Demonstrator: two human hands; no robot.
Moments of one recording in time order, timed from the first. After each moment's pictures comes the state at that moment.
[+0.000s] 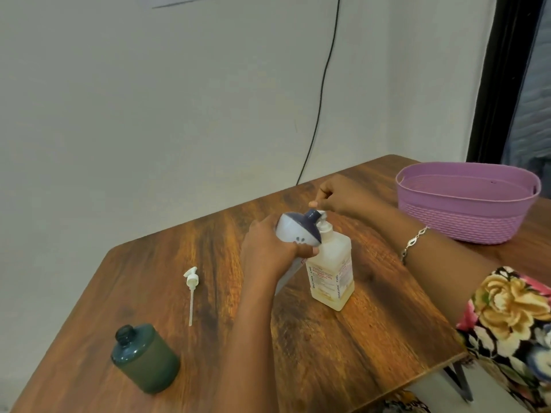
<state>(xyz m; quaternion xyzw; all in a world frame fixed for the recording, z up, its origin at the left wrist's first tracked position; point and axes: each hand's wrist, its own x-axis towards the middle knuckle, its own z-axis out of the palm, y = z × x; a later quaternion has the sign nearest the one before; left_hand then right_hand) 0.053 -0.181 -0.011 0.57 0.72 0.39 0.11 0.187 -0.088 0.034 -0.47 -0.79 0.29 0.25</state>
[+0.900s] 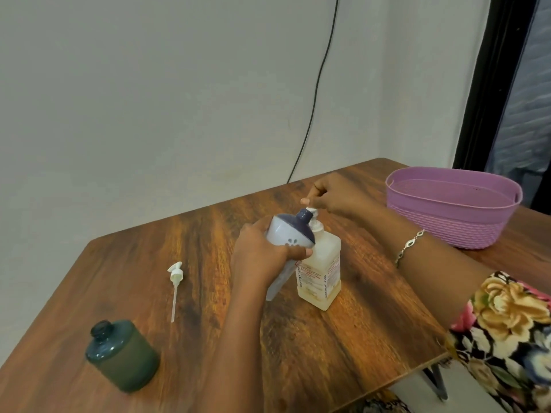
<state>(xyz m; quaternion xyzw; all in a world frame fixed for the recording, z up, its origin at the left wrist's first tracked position) 0.056 -0.187 -0.017 0.55 0.71 0.42 0.15 0.190 -0.087 0.028 -0.45 -0.77 0.33 0.30</state>
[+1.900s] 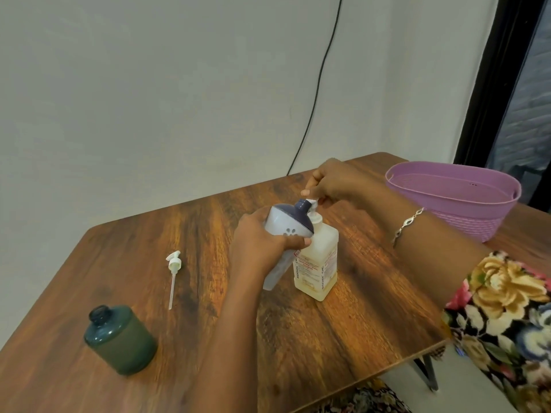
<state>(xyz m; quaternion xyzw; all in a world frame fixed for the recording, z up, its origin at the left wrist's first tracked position) 0.059 -0.189 -0.016 0.54 0.71 0.42 0.15 0.190 -0.083 0.044 -0.47 -0.76 0.38 0.23</state>
